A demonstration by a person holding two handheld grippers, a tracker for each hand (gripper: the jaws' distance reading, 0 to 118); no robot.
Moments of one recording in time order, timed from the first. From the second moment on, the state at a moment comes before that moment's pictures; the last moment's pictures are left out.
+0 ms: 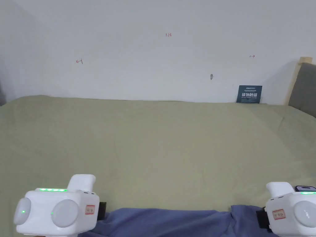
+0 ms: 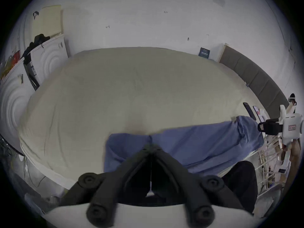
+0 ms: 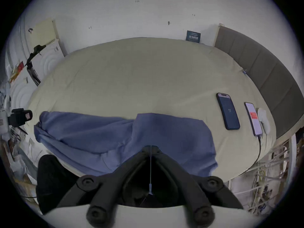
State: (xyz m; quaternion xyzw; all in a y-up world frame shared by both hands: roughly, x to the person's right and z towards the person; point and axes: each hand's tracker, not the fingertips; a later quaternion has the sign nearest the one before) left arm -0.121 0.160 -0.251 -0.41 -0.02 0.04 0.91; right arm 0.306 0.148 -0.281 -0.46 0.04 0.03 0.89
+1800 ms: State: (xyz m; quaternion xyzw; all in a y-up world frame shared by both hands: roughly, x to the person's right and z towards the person) left arm -0.081 0.157 -0.285 -0.39 -0.30 0.24 0.84; right arm 0.336 0.137 -0.286 -0.47 0.08 -0.03 0.88
